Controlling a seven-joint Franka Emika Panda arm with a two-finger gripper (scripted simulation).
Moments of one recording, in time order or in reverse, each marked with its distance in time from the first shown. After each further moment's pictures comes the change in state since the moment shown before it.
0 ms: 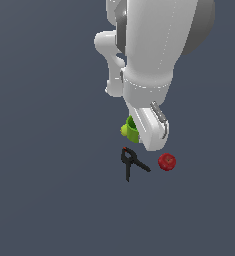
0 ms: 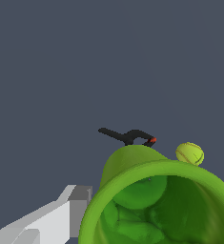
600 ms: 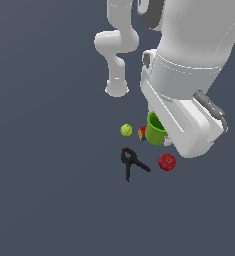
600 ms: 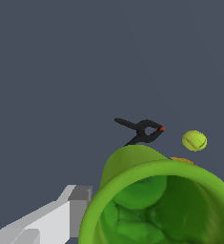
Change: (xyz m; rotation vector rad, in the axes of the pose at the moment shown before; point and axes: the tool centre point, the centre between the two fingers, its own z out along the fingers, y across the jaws) arm -0.030 -0.048 -0.052 0.000 -0.001 0.000
